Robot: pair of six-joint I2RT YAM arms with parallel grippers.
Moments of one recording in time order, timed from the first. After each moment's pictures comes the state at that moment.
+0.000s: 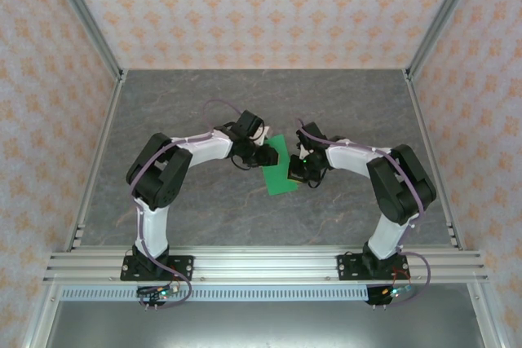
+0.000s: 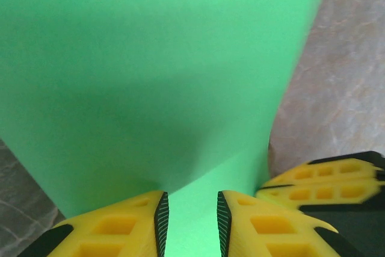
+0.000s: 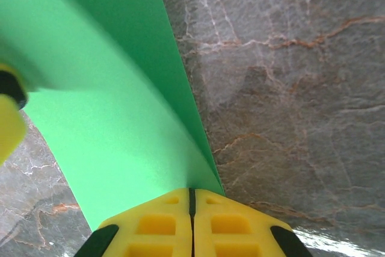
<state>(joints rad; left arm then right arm) -0.54 1.99 1.25 -0.33 0.46 -0.56 0.49 1.75 0.96 -0.48 -0.34 0.65</state>
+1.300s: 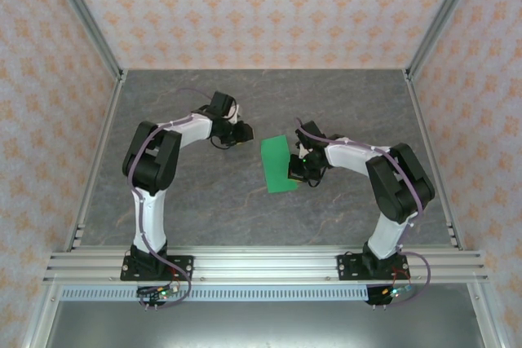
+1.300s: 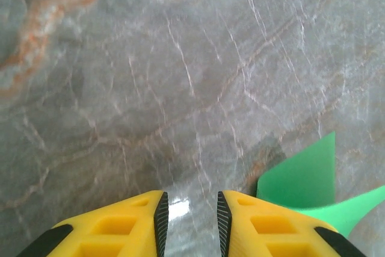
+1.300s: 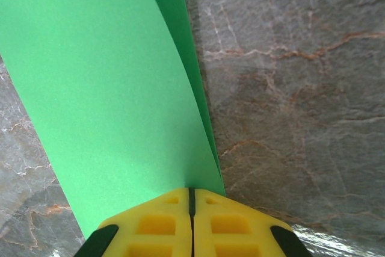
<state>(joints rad) -0.30 2.06 1.34 -0.32 0.42 -0.55 0.49 1.76 0.98 -0.51 -0.33 0.62</state>
